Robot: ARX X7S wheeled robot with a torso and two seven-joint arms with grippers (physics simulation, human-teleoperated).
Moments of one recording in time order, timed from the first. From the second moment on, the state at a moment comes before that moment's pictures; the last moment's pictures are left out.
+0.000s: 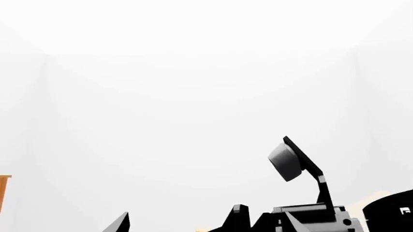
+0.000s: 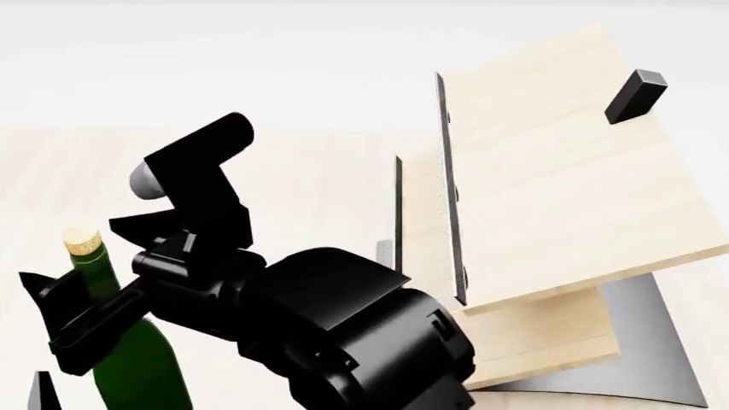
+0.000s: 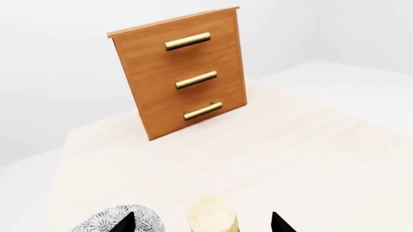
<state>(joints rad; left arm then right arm) 0.28 -0.37 0.30 0.61 0.02 0.33 -0.48 1.04 0.01 -0.68 0.31 0.83 0.68 -0.34</state>
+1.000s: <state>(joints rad) 0.28 -0.39 0.31 0.61 0.03 0.33 -0.50 1.09 0.13 -0.65 0.15 1.04 0.59 -0.09</state>
